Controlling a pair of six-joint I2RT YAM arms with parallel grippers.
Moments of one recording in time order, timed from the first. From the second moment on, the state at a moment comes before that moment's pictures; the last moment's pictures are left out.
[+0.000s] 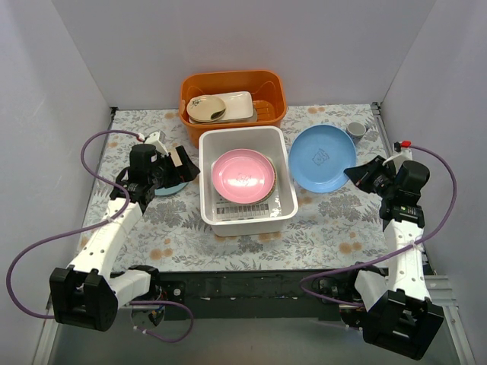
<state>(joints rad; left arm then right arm) -0.17 1.10 0.86 -0.34 0.19 -0.46 -0.29 0.89 0.66 -0.16 -0.60 0.48</state>
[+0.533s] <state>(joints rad) -0.17 1.11 0.86 -0.34 0.20 -0.46 -0.13 0.94 0.67 -0.13 -0.58 0.50</state>
